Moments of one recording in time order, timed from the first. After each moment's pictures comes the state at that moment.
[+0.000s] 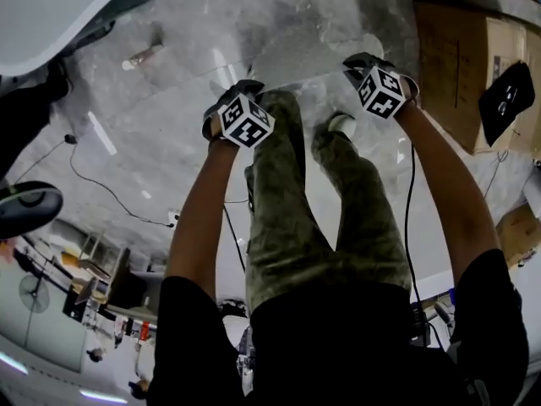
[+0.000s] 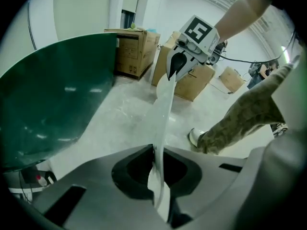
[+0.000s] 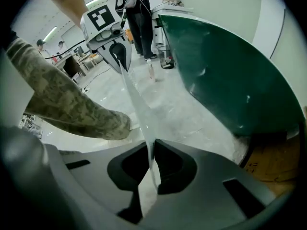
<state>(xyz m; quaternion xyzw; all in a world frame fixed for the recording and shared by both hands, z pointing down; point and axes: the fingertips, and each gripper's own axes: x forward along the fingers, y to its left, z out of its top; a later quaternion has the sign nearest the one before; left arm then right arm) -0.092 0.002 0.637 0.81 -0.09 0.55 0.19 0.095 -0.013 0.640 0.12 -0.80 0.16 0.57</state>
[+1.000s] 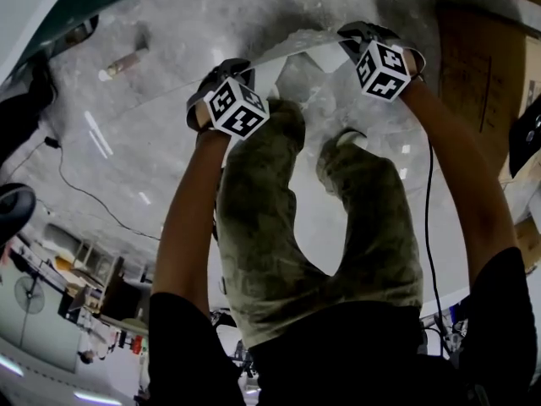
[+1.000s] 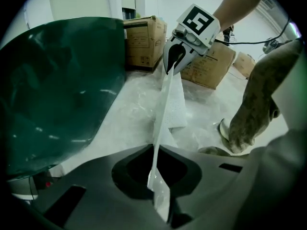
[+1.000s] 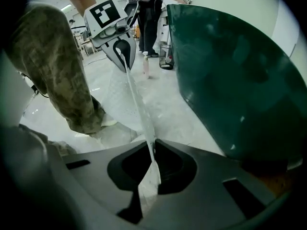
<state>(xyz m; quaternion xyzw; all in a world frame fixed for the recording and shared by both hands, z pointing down) -0.096 -0.070 0.754 0.79 -0.16 0.58 0.12 0.089 -0.101 0.753 0.13 -0.82 0.04 0.56</state>
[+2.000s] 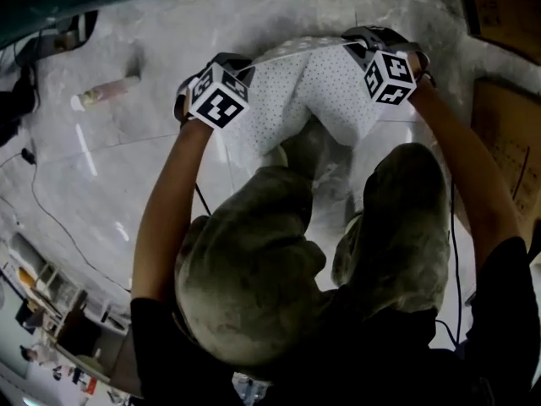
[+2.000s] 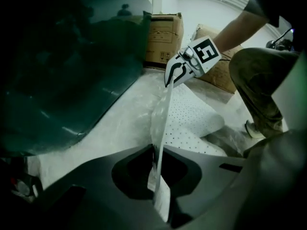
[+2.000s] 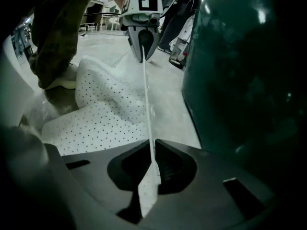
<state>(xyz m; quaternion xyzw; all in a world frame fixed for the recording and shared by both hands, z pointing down) -0.142 -0.180 0.955 0.82 -0.20 0.51 0.13 0.039 -0.225 0.971 0.09 -0.82 -0.16 0.55</state>
